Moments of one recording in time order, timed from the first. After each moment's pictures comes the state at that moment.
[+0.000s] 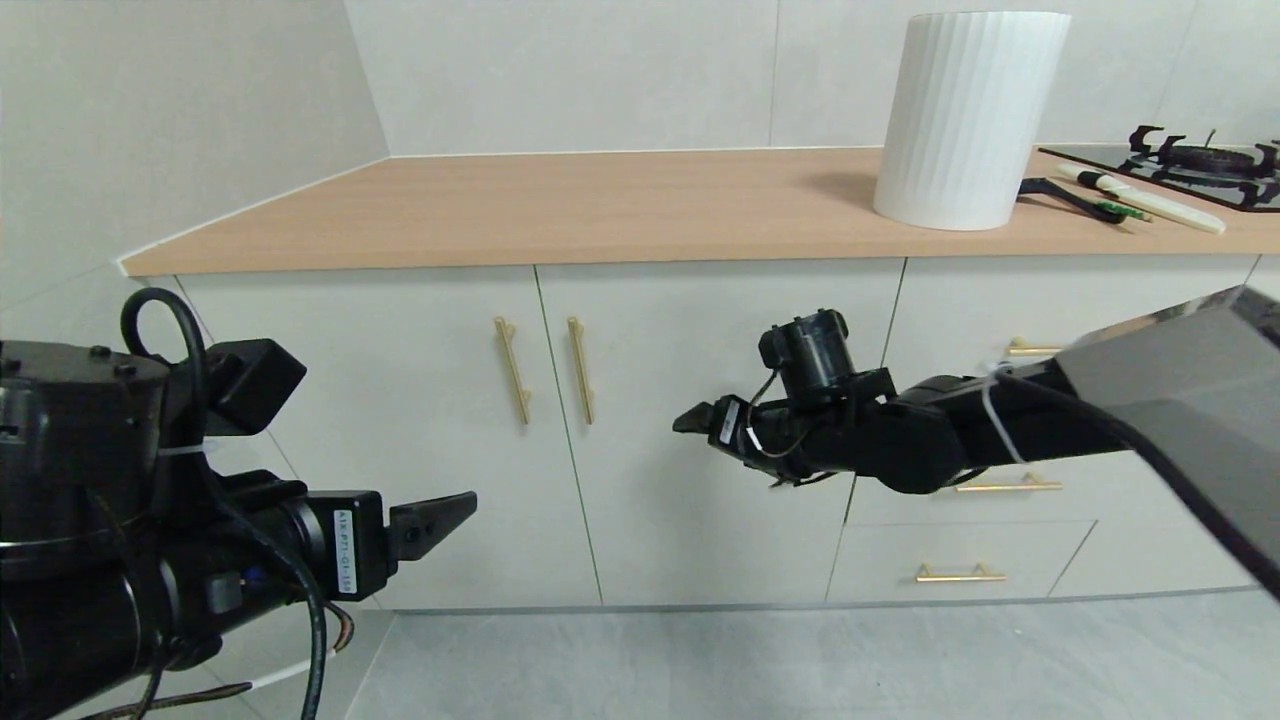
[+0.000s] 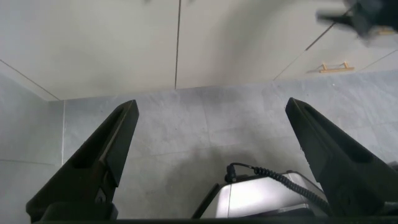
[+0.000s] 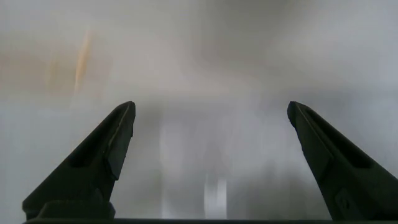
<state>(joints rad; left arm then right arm) -0.52 1.27 -0.70 -0.05 0.25 -0.32 0.62 2.18 -1.47 -0.18 0.07 0.75</state>
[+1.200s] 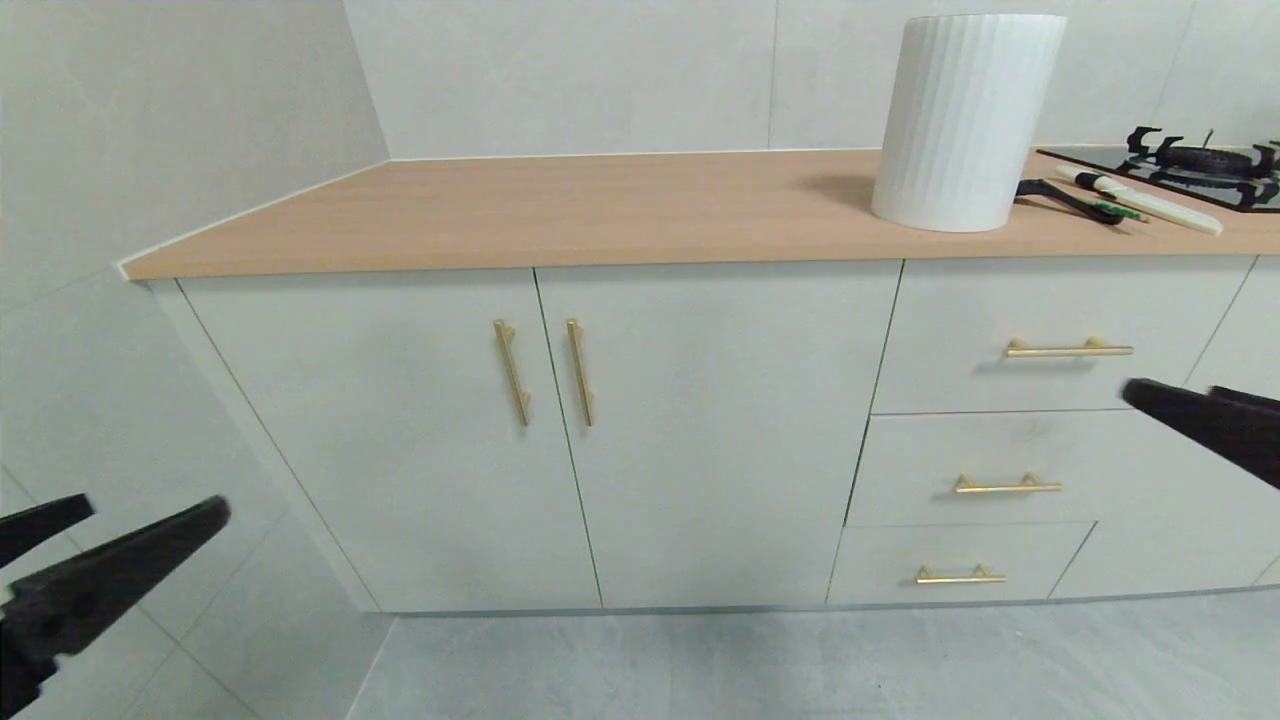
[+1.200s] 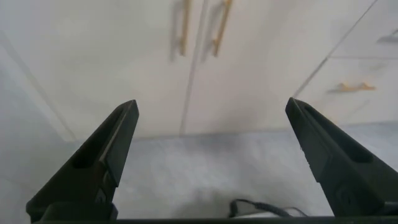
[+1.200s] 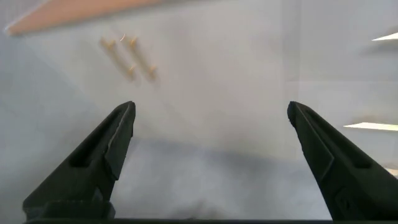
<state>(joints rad) -0.43 0.77 -0.60 0.00 0.24 -0.21 0.53 0.92 -0.59 -0.30 -0.19 0.26</state>
